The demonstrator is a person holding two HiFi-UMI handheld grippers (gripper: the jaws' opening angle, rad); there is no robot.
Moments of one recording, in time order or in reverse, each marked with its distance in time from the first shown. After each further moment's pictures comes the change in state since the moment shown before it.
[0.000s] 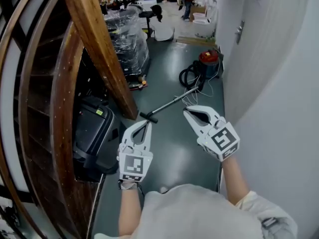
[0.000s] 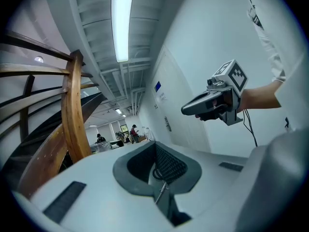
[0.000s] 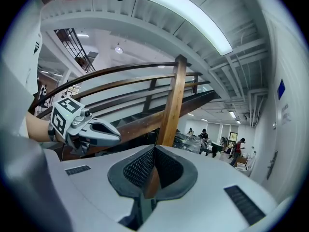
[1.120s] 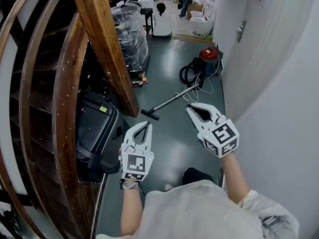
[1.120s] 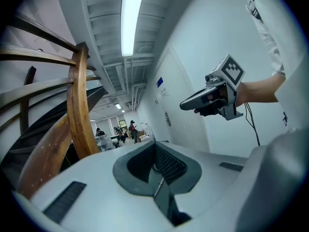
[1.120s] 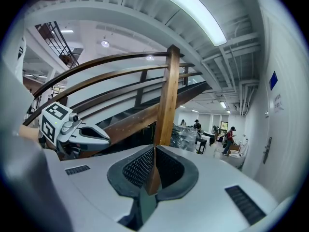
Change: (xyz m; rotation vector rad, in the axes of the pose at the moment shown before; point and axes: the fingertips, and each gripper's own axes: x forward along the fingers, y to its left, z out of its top) left arm -0.038 0.051 -0.063 -0.036 0.047 -0.024; right arm 0.055 0.040 -0.009 0.102 0.085 -0.107
